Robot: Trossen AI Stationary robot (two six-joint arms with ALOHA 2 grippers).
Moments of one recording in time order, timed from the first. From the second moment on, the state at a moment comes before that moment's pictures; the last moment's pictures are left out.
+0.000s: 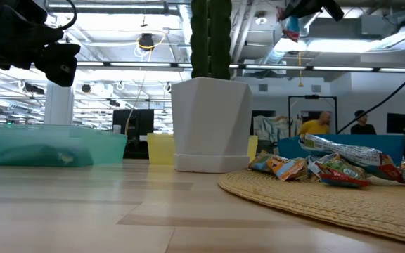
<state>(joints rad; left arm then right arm) -0.08 0.03 0.01 0.06 0.14 -0.15 -0.05 1.06 1.22 -0.75 0.57 0.59</state>
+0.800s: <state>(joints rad) -0.08 0.03 0.01 0.06 0.14 -0.15 -0.29 1.25 1.22 -0.53 0.33 0.38</state>
